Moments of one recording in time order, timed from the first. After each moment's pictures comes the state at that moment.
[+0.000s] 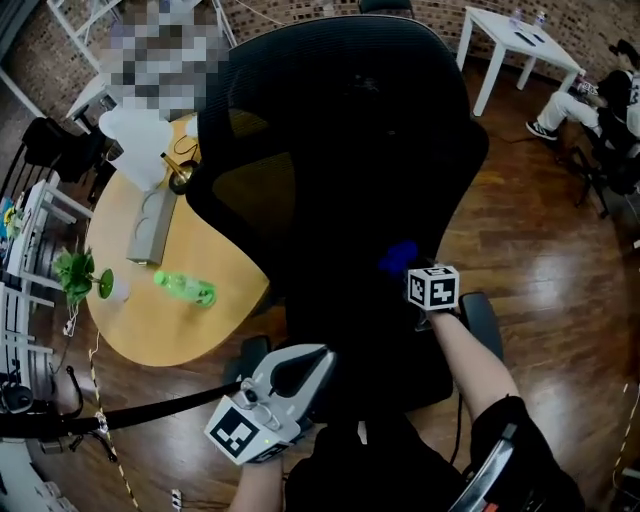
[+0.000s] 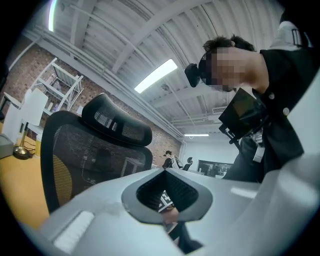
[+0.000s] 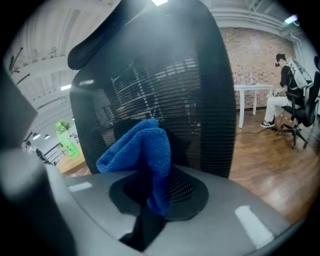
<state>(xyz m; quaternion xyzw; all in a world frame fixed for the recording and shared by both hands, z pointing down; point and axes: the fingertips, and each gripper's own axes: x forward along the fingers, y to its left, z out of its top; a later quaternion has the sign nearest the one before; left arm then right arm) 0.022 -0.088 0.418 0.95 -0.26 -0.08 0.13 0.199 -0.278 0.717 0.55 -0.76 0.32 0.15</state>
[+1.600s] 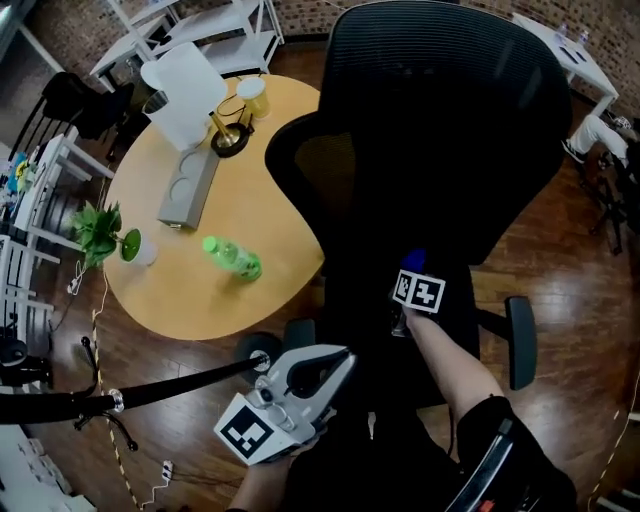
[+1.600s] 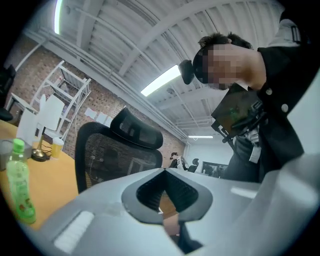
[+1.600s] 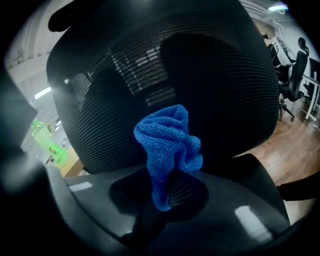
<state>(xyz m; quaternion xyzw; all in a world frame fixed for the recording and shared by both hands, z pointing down) -0.062 -0.078 0.414 0.94 -0.28 -0.09 0.14 0.071 -0.256 0.780 0.59 -0.66 0.43 0.17</state>
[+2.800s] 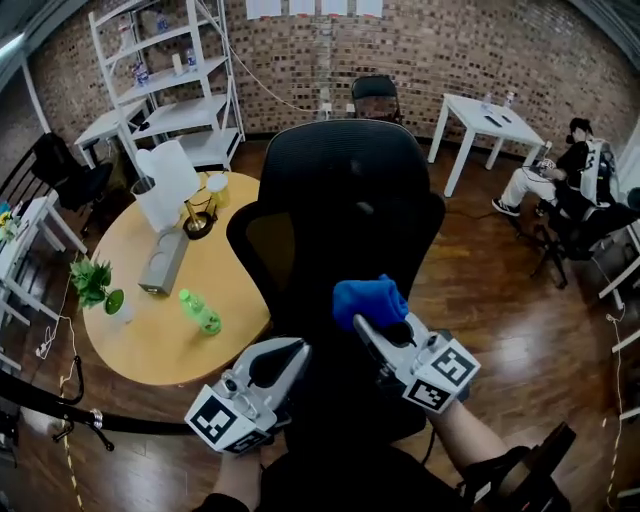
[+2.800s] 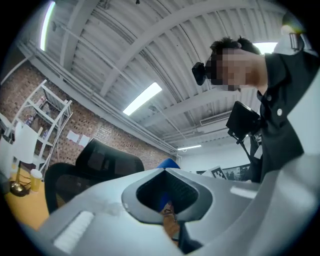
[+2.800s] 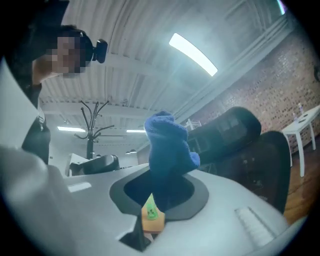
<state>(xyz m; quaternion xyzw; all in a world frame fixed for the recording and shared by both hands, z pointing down) -0.029 -0.055 0.317 0.96 -0.24 -0.15 0.02 0.056 -0.102 0.344 0.36 -0.92 0.09 -0.11</state>
